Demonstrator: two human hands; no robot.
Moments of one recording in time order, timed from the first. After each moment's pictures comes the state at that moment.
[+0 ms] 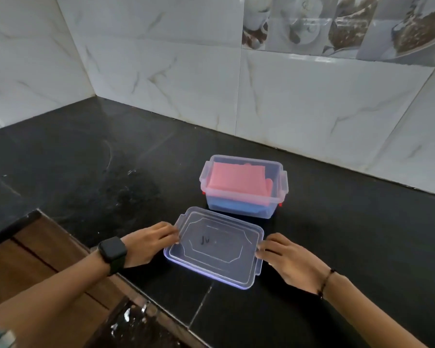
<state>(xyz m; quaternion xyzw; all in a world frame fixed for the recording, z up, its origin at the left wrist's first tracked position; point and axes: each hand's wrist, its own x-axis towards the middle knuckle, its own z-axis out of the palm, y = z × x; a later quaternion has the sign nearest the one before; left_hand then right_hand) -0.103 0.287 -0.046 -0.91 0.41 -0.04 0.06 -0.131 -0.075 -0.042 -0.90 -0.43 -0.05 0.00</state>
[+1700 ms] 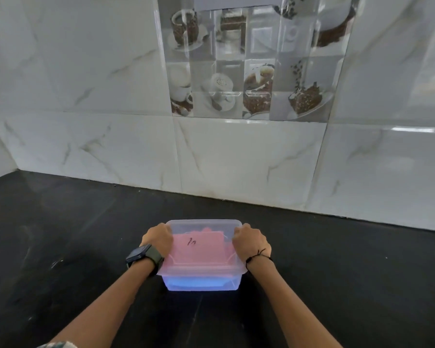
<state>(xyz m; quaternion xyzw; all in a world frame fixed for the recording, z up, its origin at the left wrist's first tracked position) 0.074 0.126 0.003 -0.98 -0.06 0.00 -0.19 0.013 -0.077 0.002 -0.94 0.20 -0.04 0.27</state>
